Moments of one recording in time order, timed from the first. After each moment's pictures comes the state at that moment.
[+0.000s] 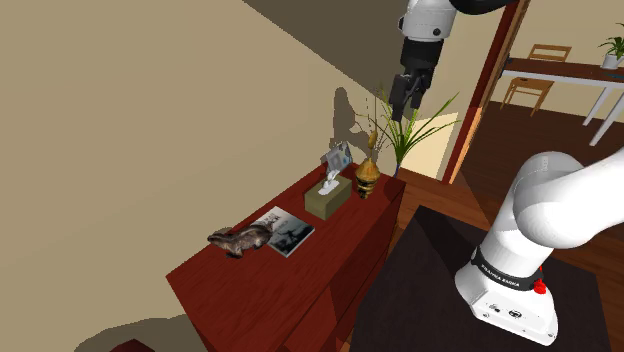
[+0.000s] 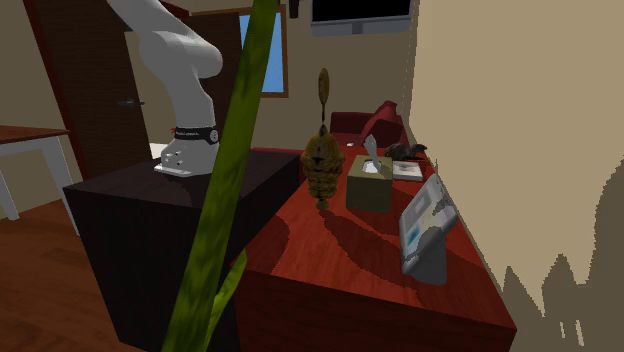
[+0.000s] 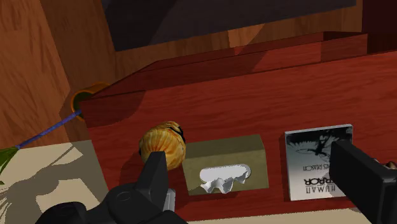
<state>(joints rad) -0.01 -0.81 0.01 -2.41 -0.06 1.64 0.11</state>
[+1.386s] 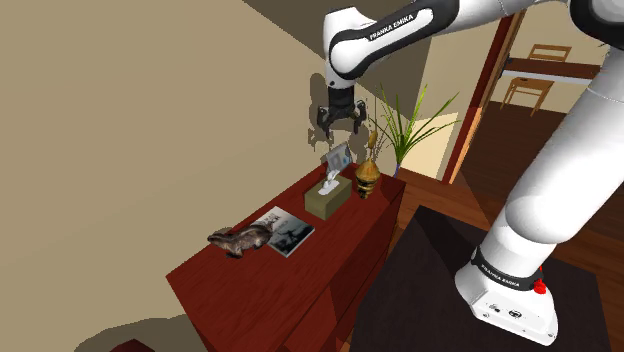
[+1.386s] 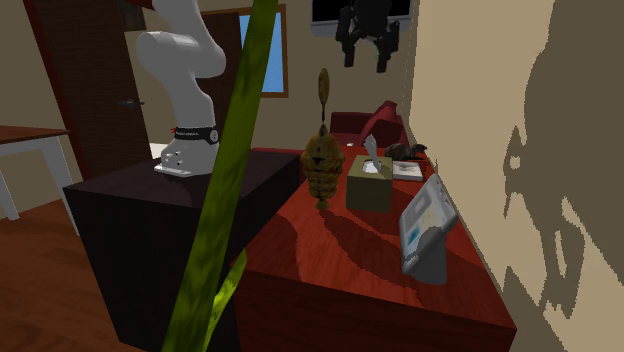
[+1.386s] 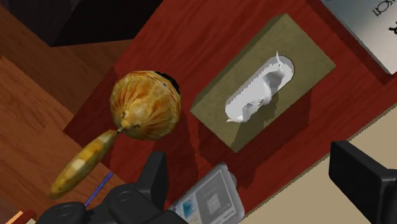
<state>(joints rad) -0.18 -0.08 0.10 -2.11 -0.10 2.00 0.72</state>
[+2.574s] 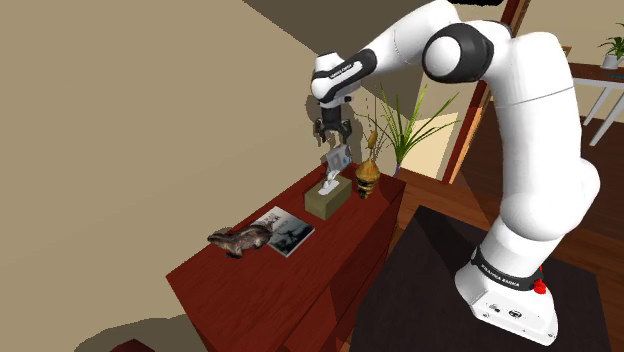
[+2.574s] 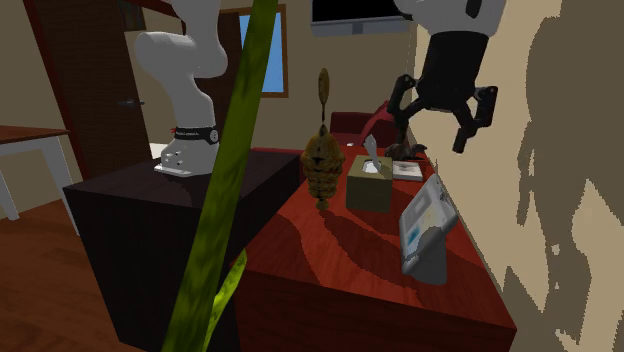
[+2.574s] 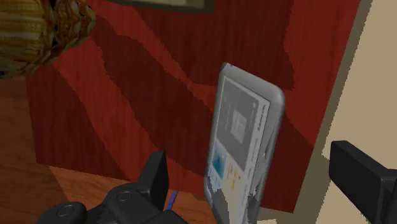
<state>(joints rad) -0.27 0.56 -0.03 -1.55 -0.10 2.02 1.13</state>
